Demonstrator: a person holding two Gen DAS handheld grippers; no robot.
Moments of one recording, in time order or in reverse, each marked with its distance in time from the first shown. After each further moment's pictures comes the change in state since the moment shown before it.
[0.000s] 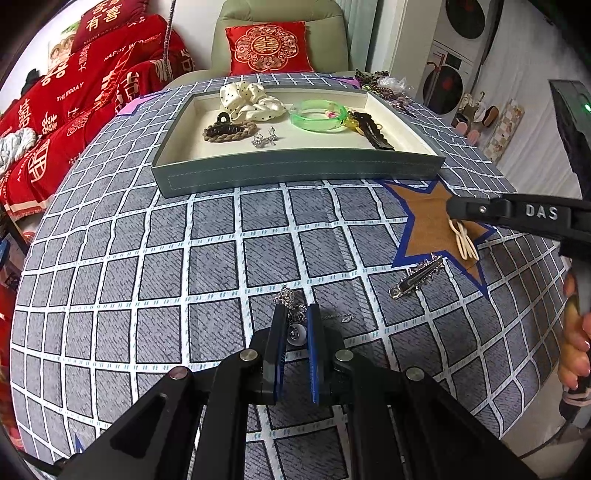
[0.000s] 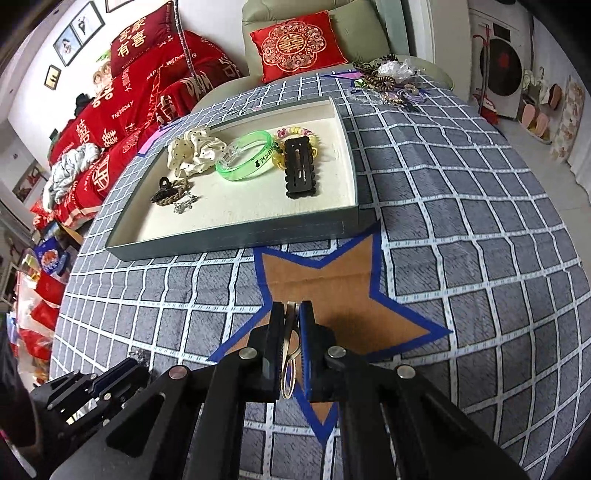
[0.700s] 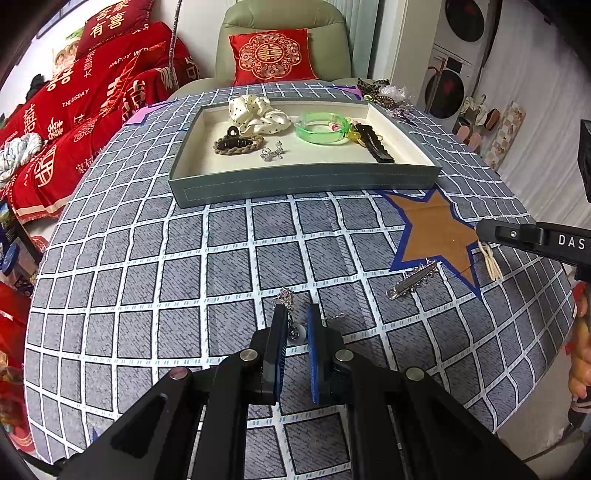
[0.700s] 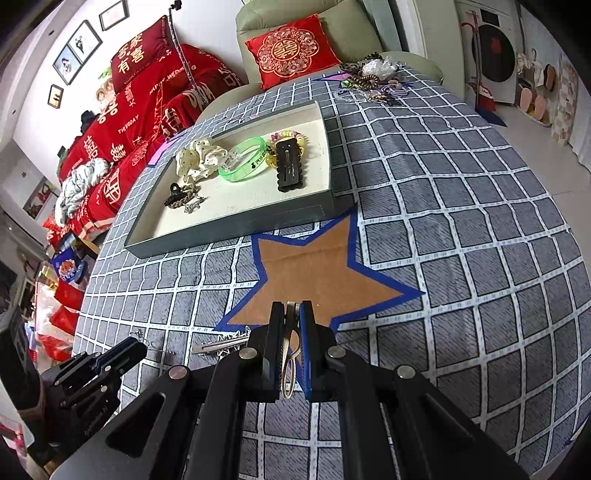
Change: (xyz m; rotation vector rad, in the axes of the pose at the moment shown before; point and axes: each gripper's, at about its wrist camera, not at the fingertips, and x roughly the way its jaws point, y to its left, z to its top) left arm -0.019 0.001 0.001 0.007 -0.024 0.022; right arm -0.030 -0.023 -0.018 0.055 -0.019 0.061
